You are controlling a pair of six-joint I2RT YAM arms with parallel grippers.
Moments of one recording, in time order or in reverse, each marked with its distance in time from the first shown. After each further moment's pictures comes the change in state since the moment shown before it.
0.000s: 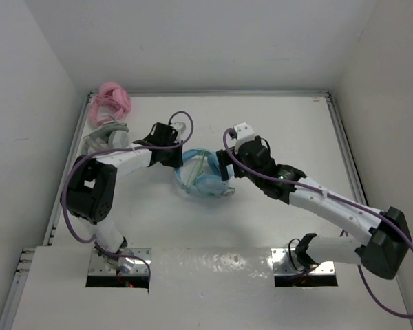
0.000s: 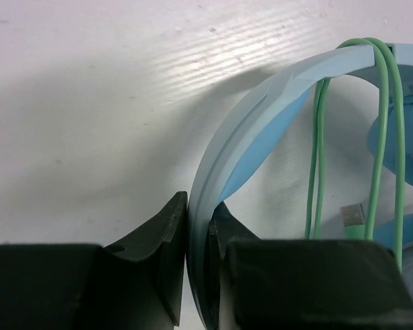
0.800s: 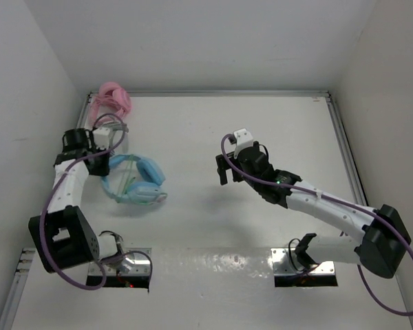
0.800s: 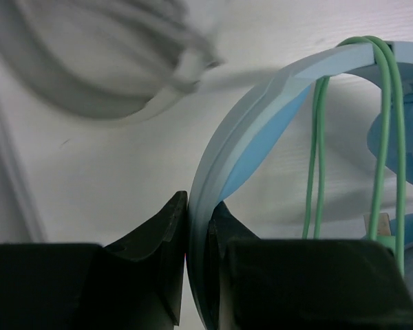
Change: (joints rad) left arm 0.641 -0.453 -0.113 -0.395 0.049 0.557; right arm -0.003 -0.030 -0.145 0.125 -0.004 0.018
